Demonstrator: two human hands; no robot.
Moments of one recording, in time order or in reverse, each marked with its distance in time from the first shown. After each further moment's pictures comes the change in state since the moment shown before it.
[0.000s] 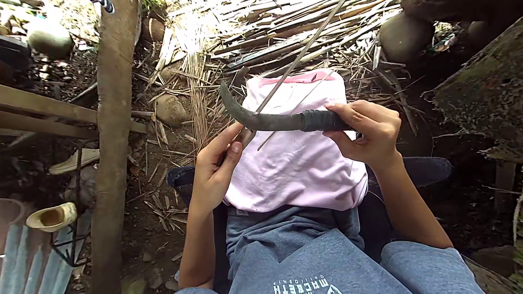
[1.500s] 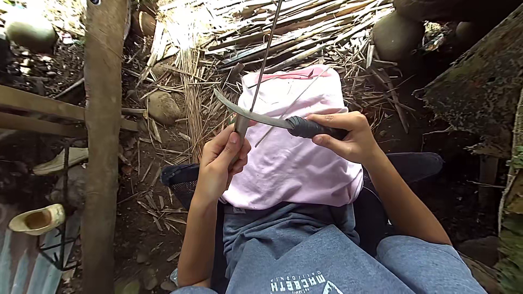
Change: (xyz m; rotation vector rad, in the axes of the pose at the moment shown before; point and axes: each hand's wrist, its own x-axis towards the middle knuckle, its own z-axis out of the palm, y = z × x) left_hand -0.001 -0.012 0.007 -0.412 -0.061 -0.262; right_hand -0.004 -0.006 0.010 0.593 -0.210 0.240
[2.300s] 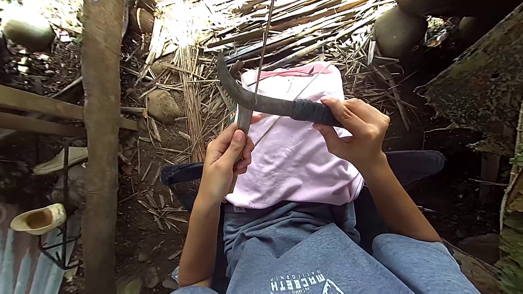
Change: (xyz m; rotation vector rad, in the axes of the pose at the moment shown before) left_hand 0.001 0.004 0.010 -0.031 0.027 -0.073; right_hand -0.003 -0.006 0.009 -0.738 0.304 -0.146
